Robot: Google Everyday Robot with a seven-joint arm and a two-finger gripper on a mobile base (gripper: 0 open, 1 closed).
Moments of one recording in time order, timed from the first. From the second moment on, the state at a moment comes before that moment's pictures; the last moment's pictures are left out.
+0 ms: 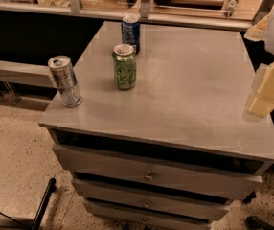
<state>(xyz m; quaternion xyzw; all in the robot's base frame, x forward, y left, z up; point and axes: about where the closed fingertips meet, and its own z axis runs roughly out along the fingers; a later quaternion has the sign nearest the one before) 0.438 -0.213 0.989 -0.60 0.78 -0.05 0.18</state>
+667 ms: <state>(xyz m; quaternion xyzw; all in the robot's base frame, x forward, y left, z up) 0.472 -0.213 0.996 -0.61 0.77 -0.06 0.20</state>
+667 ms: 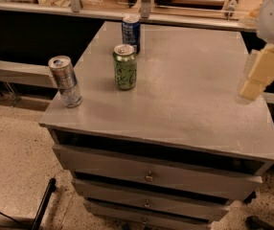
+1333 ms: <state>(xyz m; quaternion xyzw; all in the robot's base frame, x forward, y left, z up) 0.610 -0.212 0.998 -0.62 0.73 -0.05 0.28</state>
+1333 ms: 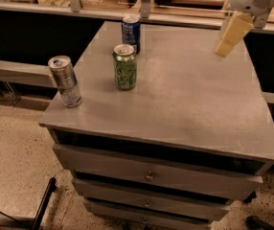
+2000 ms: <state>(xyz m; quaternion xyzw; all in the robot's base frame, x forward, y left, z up) 0.732 -0.151 0.975 -0.59 0.70 0.06 0.39</state>
